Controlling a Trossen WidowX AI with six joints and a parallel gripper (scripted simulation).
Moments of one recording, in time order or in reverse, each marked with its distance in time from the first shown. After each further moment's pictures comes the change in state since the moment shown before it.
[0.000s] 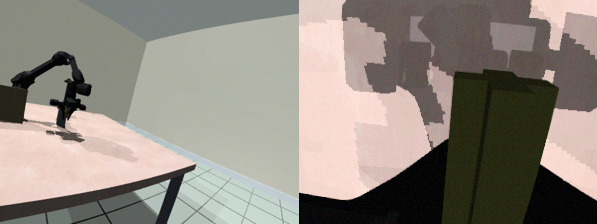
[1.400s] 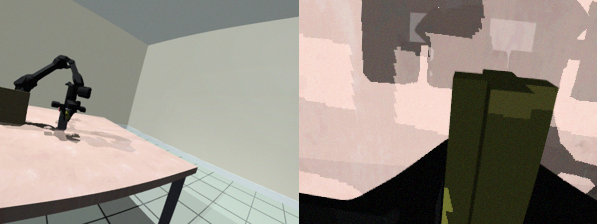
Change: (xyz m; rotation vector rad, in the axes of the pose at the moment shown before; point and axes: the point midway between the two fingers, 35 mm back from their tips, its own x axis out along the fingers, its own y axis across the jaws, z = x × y) arm 0.000 0.000 -0.037 0.003 0.001 -0.001
